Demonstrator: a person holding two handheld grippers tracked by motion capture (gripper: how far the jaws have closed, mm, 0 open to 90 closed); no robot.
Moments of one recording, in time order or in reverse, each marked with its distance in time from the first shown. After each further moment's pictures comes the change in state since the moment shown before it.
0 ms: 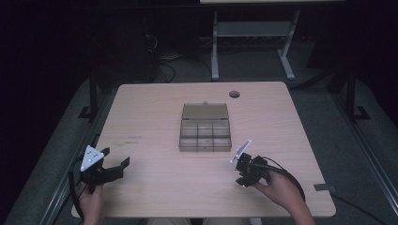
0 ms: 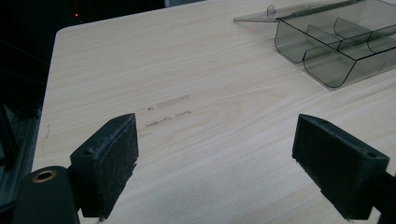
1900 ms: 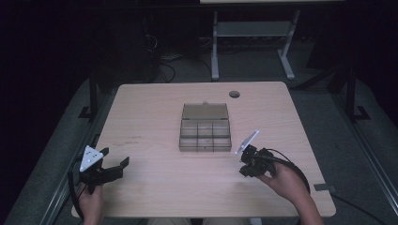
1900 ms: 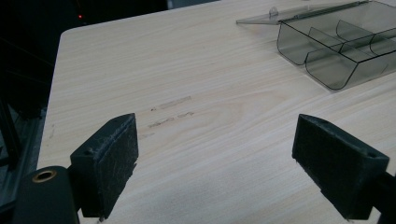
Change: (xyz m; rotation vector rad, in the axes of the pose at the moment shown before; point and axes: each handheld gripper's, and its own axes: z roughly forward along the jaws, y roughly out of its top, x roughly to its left) left arm 0.000 0.000 -0.002 -0.009 0.010 -0.005; right arm -0.011 0.004 -0.031 -0.055 0.015 0.003
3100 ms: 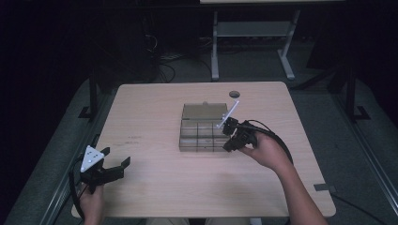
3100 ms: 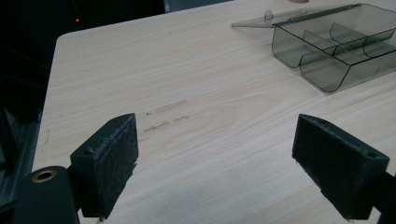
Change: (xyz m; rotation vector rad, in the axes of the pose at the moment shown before) left arm -0.004 0.002 0.000 -0.005 -0.009 0.005; right arm -0.024 0.084 -0.022 -0.016 0.016 -0.059
